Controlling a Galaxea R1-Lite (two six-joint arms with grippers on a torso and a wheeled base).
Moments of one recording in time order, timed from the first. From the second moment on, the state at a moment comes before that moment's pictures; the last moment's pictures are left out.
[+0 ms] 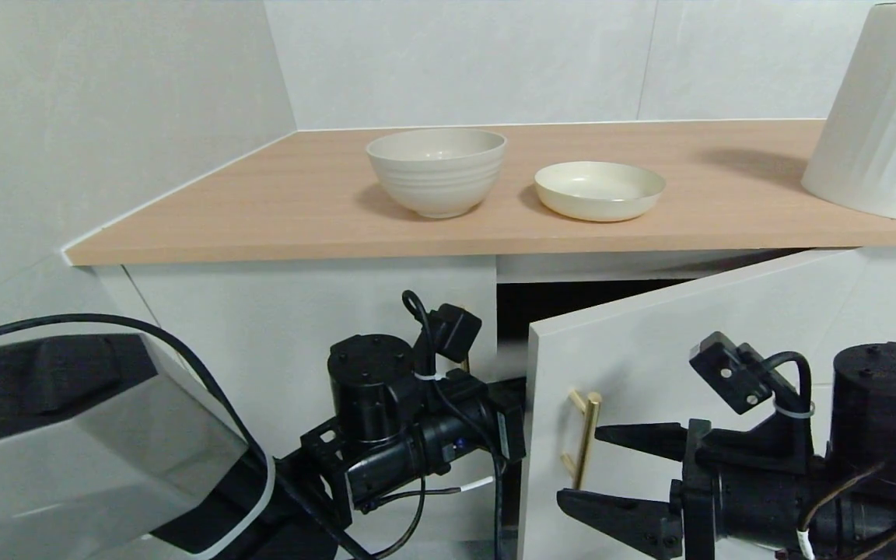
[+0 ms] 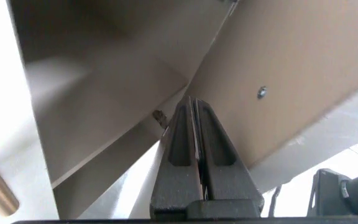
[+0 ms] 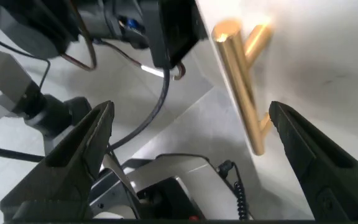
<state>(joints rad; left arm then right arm) -0.74 2.06 -0.70 -1.28 -0.28 -0.35 0.72 1.54 -0.41 -0.87 0.37 0.24</state>
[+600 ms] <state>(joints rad) -0.74 2.05 -0.69 -1.28 -0.28 -0.35 0.73 1.20 -0.49 -0.23 0.41 0.24</state>
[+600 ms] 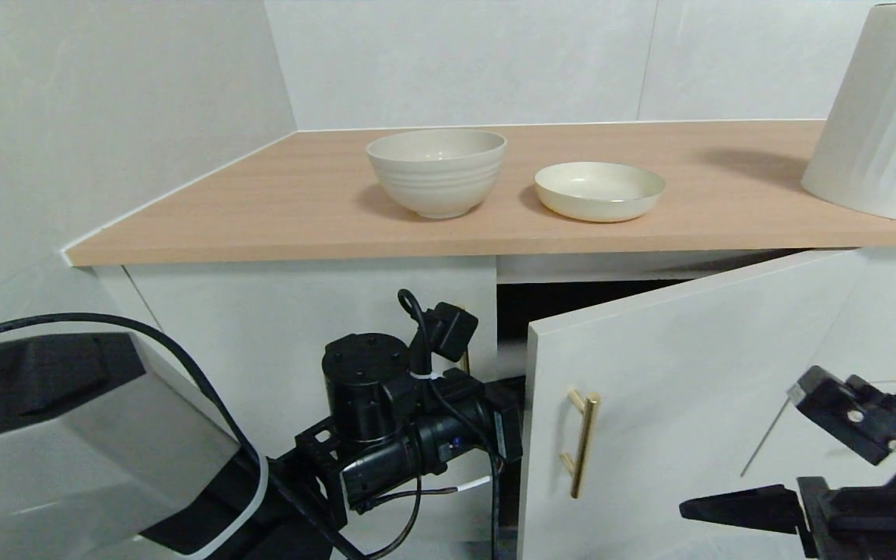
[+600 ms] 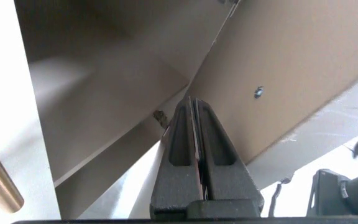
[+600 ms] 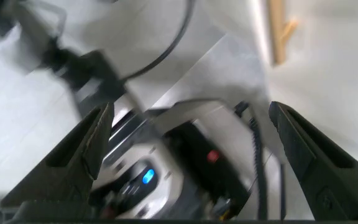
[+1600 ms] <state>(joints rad) -0.78 2.08 -0.69 -1.28 -0.28 -0.35 0.76 1.08 -0.46 -0.20 0.42 0.24</state>
